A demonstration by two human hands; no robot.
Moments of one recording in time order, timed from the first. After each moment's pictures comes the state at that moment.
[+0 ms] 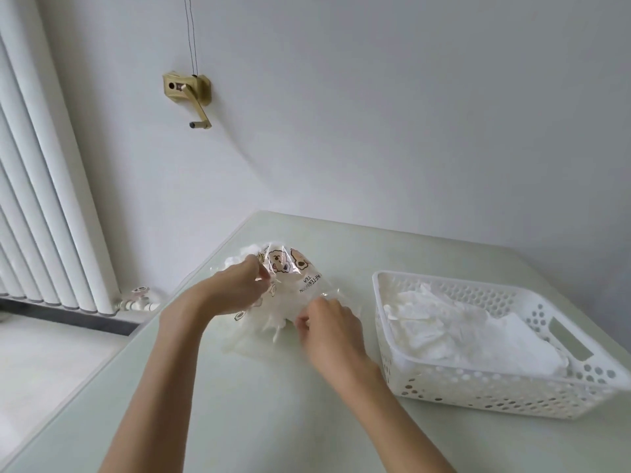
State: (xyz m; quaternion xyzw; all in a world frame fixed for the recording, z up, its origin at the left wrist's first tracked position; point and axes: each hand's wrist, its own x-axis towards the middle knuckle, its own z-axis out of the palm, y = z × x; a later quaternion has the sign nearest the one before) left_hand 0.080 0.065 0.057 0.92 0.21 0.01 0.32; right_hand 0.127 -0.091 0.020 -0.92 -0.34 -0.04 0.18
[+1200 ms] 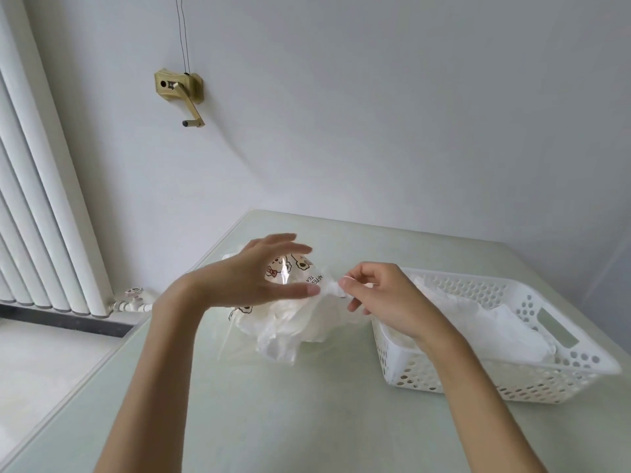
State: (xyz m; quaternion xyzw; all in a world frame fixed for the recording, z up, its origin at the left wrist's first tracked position) left_hand 0.060 0.044 0.086 0.94 0.02 0.05 0.32; right_hand 0.143 -0.153 0.079 -0.83 -0.29 0.11 0.45
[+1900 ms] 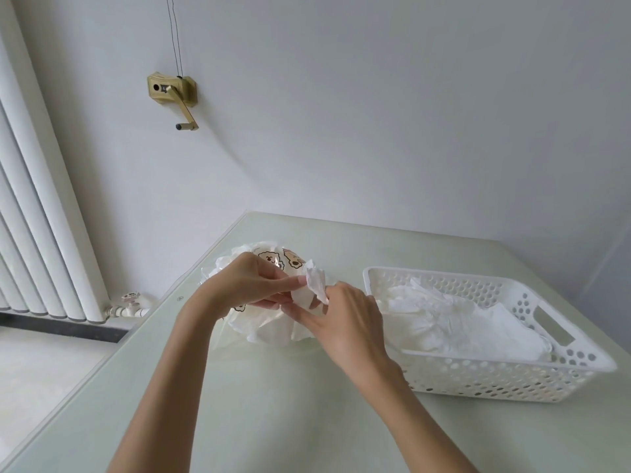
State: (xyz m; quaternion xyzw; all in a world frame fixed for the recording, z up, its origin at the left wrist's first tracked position) left_hand 0.081 0.040 0.066 0.82 0.14 0.05 0.55; right_hand 0.120 -0.116 0.042 -0.91 -0.30 -0.09 0.27
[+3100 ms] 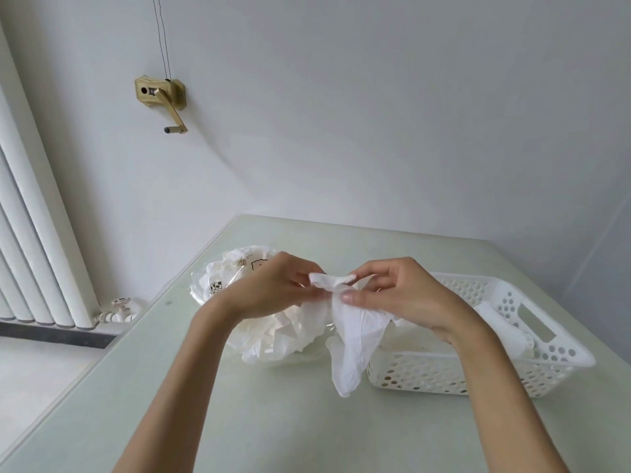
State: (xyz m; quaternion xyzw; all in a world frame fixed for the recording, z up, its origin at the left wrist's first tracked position) left_hand 0.090 0.005 0.077 0.89 -0.06 0.06 0.45; right_hand 0.155 -0.193 0.098 -0.81 -0.33 0.16 0.46
